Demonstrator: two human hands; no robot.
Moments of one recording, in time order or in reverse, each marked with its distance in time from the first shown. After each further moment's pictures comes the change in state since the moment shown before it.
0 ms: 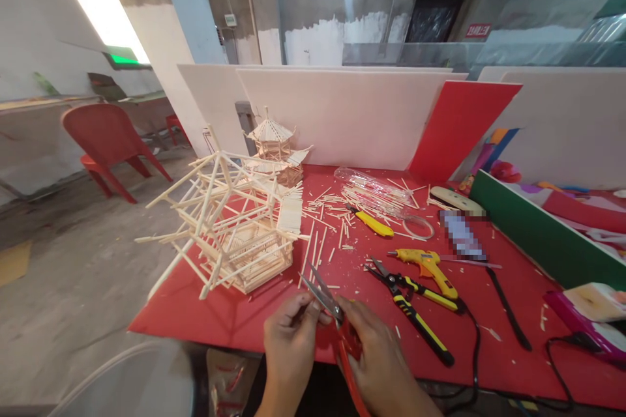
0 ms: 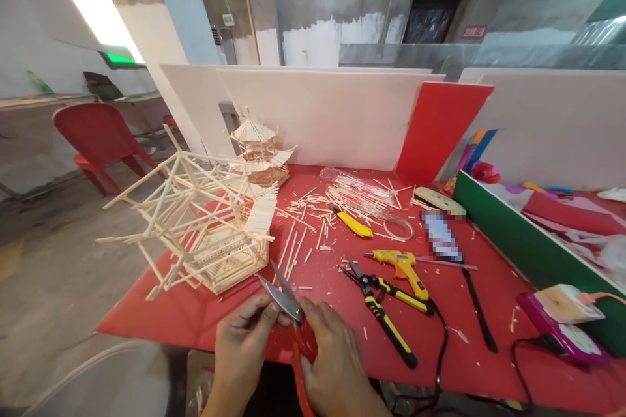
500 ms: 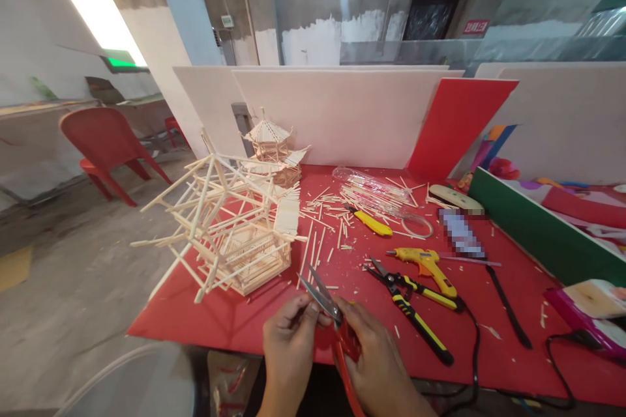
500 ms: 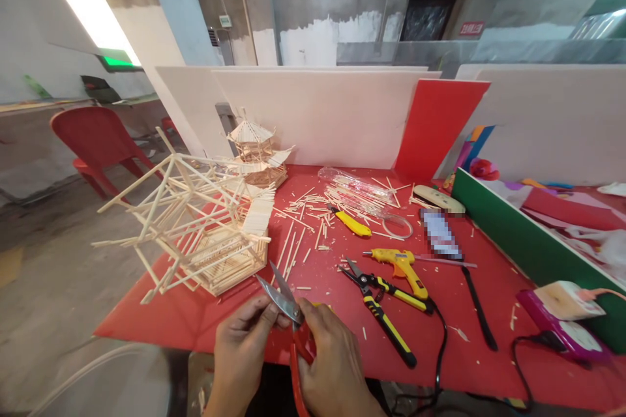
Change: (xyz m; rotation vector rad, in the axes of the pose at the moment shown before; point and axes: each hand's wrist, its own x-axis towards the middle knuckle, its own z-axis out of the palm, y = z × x) left_hand 0.000 -0.005 0.002 -0.013 -0.002 -0.023; right_hand -0.001 0.001 0.003 0.023 0.039 0.007
